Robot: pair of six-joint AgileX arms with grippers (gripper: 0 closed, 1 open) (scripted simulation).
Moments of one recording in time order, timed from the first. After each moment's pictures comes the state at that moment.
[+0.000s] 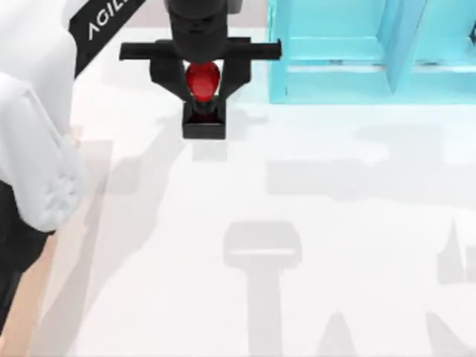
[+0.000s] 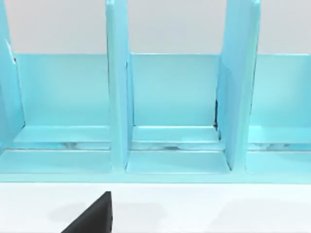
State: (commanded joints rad) left arm -0.53 2.43 2.55 -1.60 -0.04 -0.49; right arm 0.00 0.00 0.00 0.00 0.00 0.00
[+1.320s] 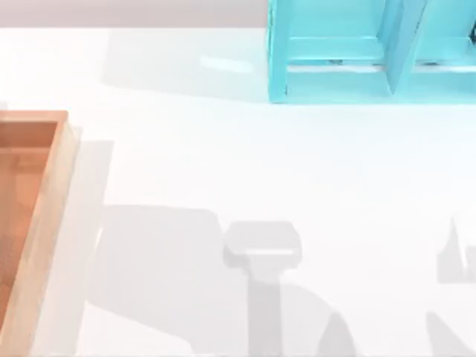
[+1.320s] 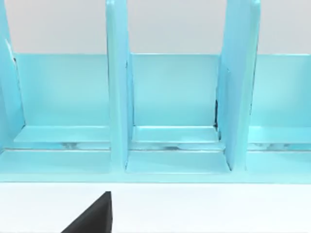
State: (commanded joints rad) left arm 0.30 1.70 1.56 -1.35 0.05 0.33; right arm 0.00 0.00 0.00 0.00 0.00 0.00
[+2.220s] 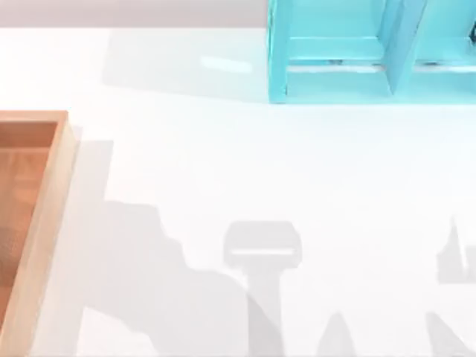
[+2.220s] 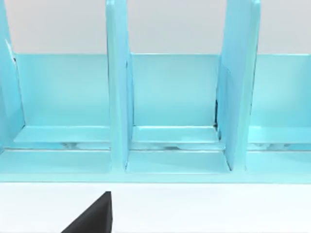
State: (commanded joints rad) left arm 0.30 1.72 1.33 -1.09 0.05 0.32; right arm 0.00 0.00 0.00 0.00 0.00 0.00
